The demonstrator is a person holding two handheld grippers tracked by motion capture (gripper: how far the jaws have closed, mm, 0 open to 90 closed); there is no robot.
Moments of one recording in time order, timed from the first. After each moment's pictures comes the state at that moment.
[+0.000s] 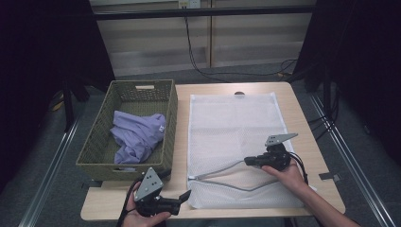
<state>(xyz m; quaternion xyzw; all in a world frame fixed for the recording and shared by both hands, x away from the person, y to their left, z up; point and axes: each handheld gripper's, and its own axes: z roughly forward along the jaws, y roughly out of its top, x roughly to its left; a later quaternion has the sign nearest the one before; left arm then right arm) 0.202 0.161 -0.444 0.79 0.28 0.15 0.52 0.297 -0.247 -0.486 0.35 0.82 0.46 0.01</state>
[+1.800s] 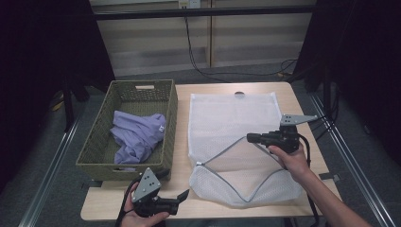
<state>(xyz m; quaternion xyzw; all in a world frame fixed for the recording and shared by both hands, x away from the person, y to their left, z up) 0.201 0.166 -0.441 0.79 0.28 0.15 0.52 0.313 -0.259 -0.420 0.32 0.75 0.58 0.05</state>
